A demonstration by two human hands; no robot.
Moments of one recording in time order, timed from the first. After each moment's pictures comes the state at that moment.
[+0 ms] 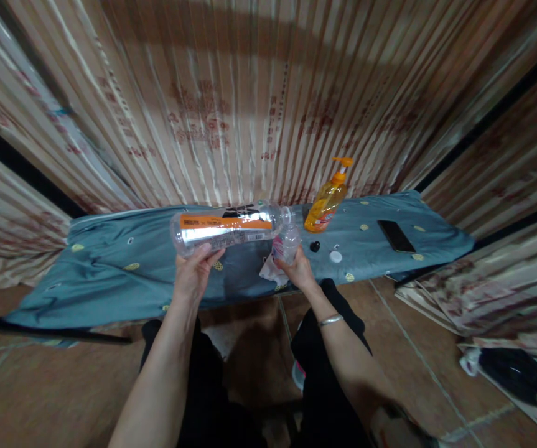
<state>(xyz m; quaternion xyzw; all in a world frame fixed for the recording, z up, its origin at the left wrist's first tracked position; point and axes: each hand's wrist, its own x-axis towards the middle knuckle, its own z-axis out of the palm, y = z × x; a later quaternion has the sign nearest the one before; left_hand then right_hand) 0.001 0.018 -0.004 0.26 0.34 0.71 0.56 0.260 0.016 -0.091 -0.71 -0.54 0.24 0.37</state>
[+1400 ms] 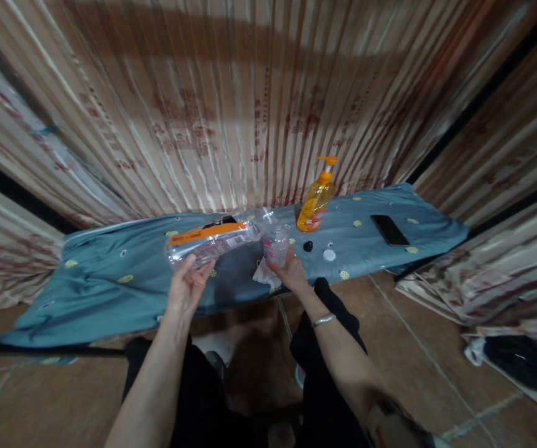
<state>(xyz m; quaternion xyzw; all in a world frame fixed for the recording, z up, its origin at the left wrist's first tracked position) -0.003 0.019 -0.016 0.19 0.39 0.66 0.61 0.253 0.014 -0.085 -0.71 -0.55 0.24 0.37</state>
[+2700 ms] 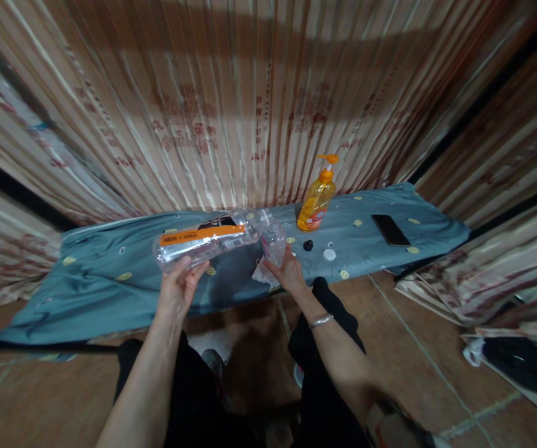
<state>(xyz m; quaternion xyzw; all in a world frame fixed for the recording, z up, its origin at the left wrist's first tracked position) -0.008 0.012 -0.011 0.22 0.39 0.69 0.58 0.248 0.014 -0.091 -0.71 -0.57 0.20 0.36</state>
